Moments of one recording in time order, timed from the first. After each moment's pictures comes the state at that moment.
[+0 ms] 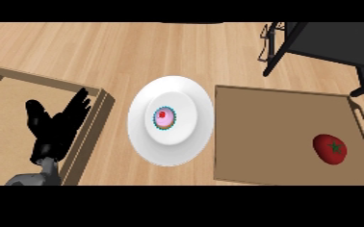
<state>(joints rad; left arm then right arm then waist) -0.03 0.26 -0.01 -1.49 0.20 0.05 0.33 -1.28 -0.76 -0.16 -0.54 0.60 0.08 0.15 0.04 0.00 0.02</state>
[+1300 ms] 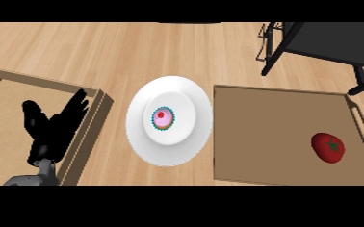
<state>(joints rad) -0.02 0.27 0.00 -1.50 0.22 0.05 0.34 -1.41 -0.83 -0.50 -0.38 0.35 -0.15 0.17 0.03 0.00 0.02</state>
